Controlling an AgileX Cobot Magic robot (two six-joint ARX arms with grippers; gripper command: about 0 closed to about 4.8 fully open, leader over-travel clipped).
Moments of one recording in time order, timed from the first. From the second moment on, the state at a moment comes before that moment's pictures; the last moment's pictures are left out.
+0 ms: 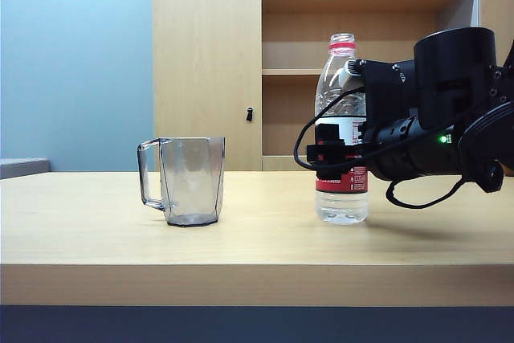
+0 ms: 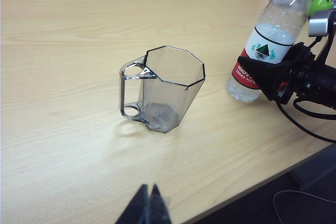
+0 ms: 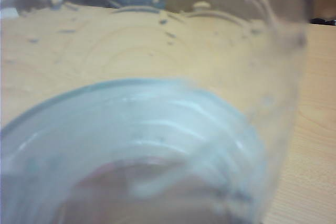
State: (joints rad) left arm 0.00 0.41 0.36 -0.26 0.56 -0.04; right arm 0.41 1.97 0.63 1.29 0.02 0.00
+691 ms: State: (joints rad) left arm 0.00 0.41 0.36 -0.26 0.56 -0.04; right arm 0.52 1.61 1.04 0.11 0.18 -0.52
